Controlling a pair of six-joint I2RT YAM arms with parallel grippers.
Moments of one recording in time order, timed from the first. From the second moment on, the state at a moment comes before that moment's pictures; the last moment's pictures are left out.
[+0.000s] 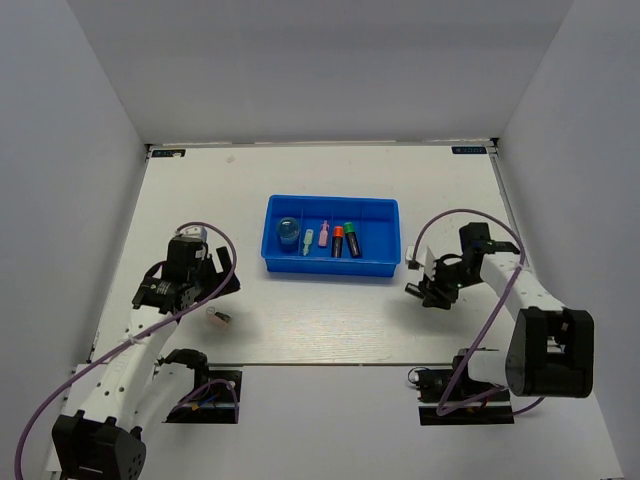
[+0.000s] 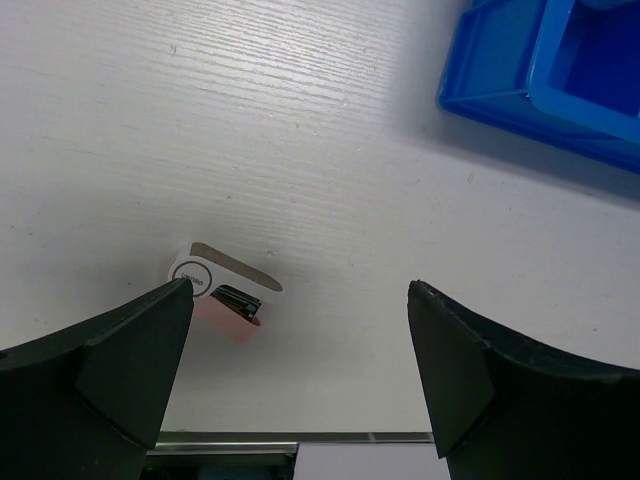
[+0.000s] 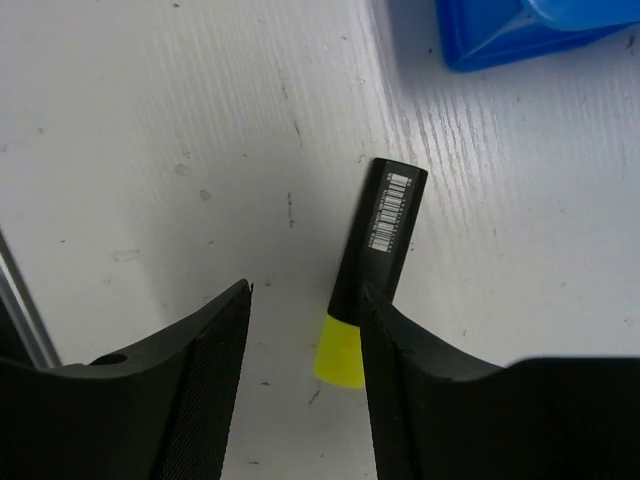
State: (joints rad) left arm -0.19 0.80 0.67 -0.77 -0.05 -0.43; right arm 0.01 1.26 0.72 -0.90 -0.66 -1.29
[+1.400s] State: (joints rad) left arm -0.19 0.78 0.67 -0.77 -0.05 -0.43; right arm 0.21 1.33 0.71 -0.74 -0.29 -0.99
